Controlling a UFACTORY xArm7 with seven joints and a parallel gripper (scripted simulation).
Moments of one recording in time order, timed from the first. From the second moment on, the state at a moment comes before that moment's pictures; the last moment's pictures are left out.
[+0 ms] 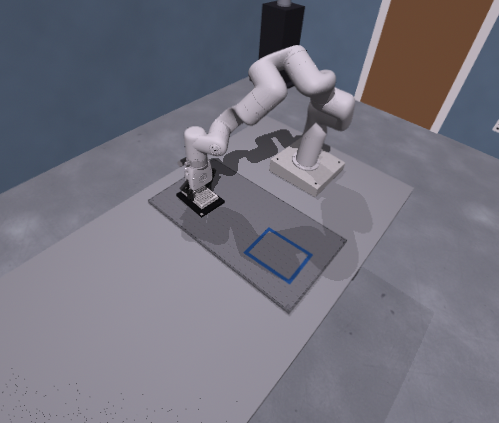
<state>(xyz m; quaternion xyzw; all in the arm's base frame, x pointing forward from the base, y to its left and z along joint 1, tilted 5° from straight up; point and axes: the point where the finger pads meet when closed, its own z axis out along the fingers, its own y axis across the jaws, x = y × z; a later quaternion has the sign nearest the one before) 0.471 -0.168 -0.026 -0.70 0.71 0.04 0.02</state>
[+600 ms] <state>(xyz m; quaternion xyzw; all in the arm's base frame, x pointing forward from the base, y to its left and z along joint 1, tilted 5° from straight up) 0.471 -0.169 -0.015 -0.70 0.71 0.03 0.02</state>
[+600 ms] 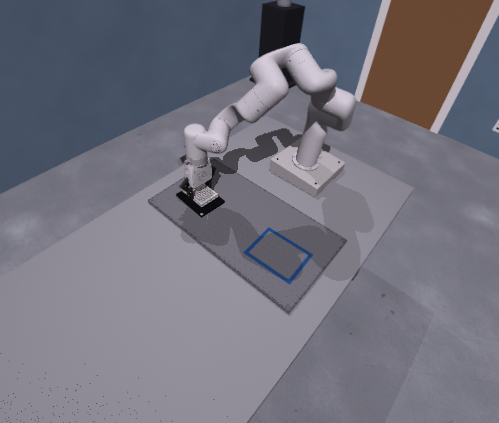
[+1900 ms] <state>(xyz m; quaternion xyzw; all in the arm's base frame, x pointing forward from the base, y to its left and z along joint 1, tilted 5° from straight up) 0.471 -0.173 0.030 -0.71 0.71 0.04 0.02</state>
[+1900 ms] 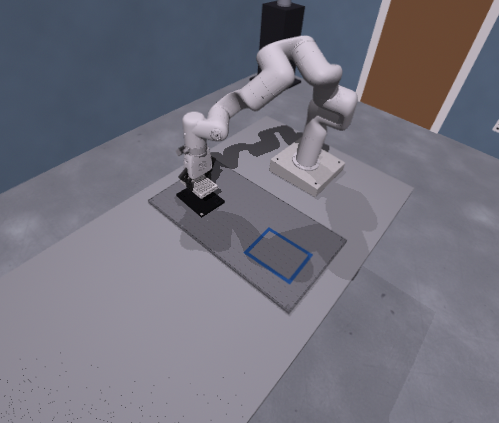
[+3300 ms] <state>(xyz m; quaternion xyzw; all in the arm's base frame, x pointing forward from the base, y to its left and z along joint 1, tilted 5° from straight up) 0.468 -0.112 0.047 -0.74 0.67 0.03 0.02</state>
